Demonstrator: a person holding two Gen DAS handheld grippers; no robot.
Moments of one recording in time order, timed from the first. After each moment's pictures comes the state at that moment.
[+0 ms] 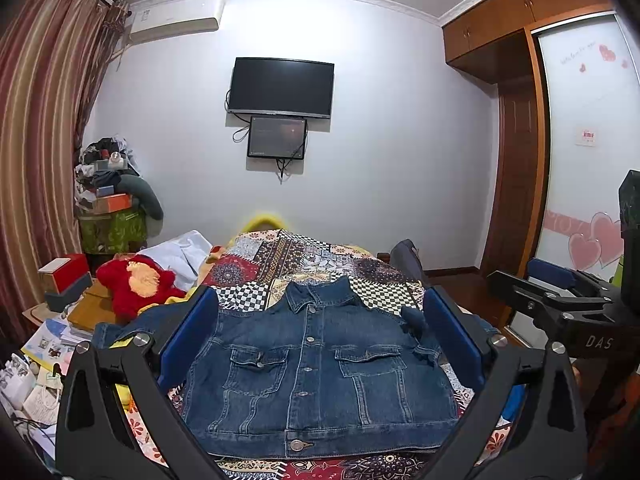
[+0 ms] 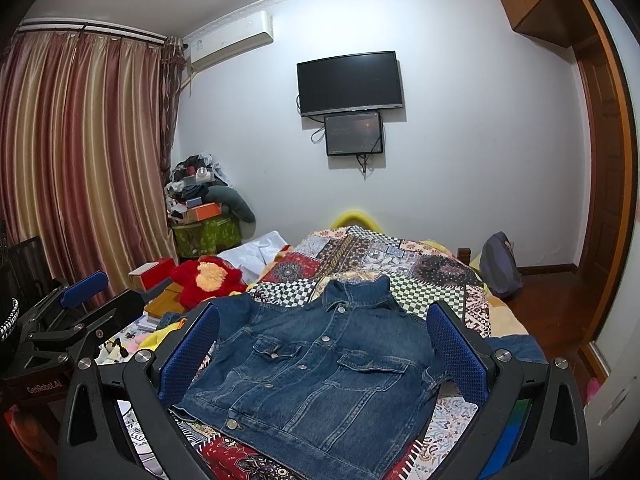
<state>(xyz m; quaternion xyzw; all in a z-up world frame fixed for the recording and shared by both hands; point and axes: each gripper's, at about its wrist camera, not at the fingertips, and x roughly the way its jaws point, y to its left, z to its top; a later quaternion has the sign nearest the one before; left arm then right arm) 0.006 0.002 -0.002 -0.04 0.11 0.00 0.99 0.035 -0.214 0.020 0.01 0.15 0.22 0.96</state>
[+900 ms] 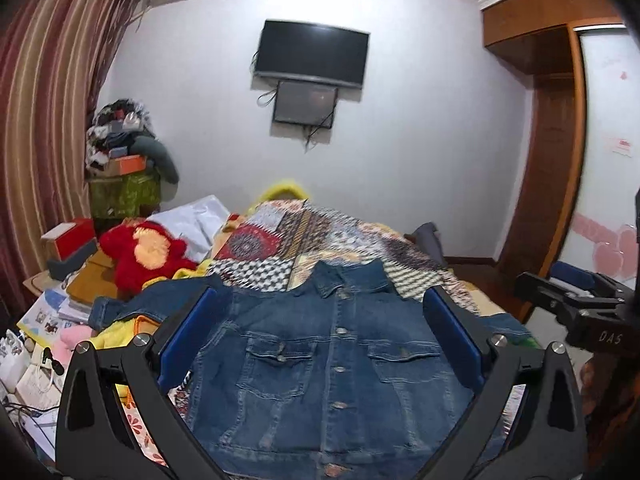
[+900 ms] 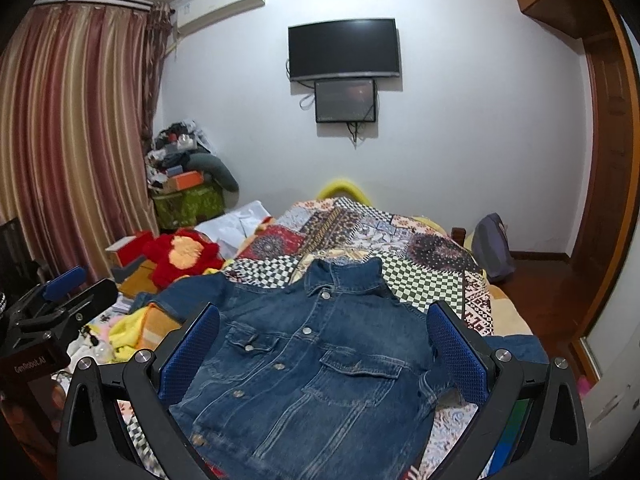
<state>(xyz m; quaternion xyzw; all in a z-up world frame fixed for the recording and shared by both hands) 0.092 0.070 -0.035 -0.08 0.17 0.04 0.98 0.124 -0.171 0.004 -0.02 0.21 0.19 0.96</state>
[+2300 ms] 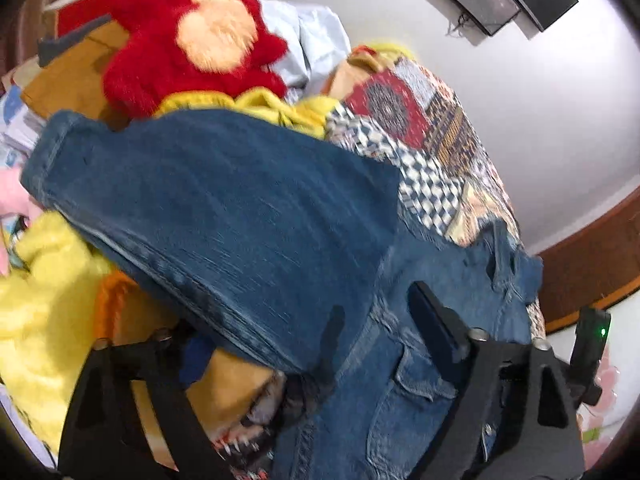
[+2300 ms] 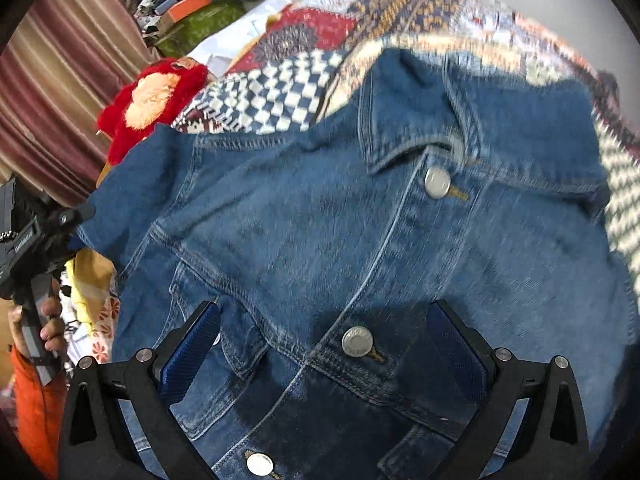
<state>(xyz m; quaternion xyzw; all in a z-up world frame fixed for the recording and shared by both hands) 0.313 0.342 -0.245 -0.34 0.41 0.08 0.85 0.438 -0.007 -0.239 -0.05 0.57 0.29 0.77</state>
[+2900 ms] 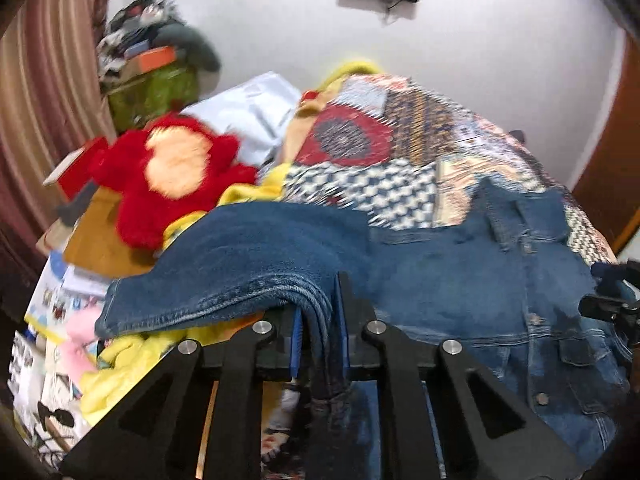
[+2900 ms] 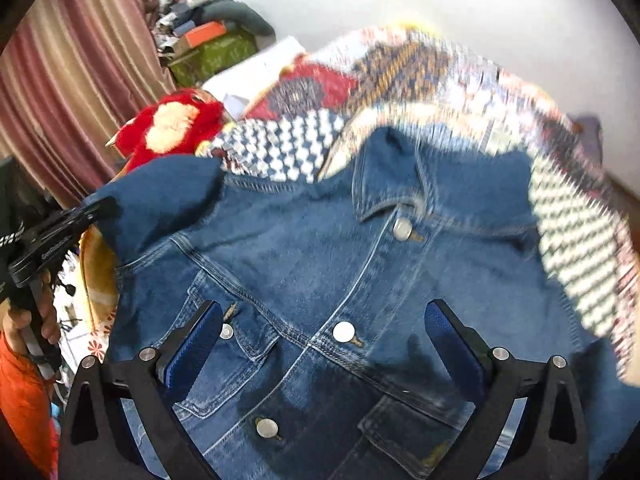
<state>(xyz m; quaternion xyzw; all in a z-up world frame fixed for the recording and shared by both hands) 0.322 0.249 -0.172 -0.08 0.38 0.10 0.92 0.398 -0.028 -0.159 -0.08 0.47 0.29 0.83</state>
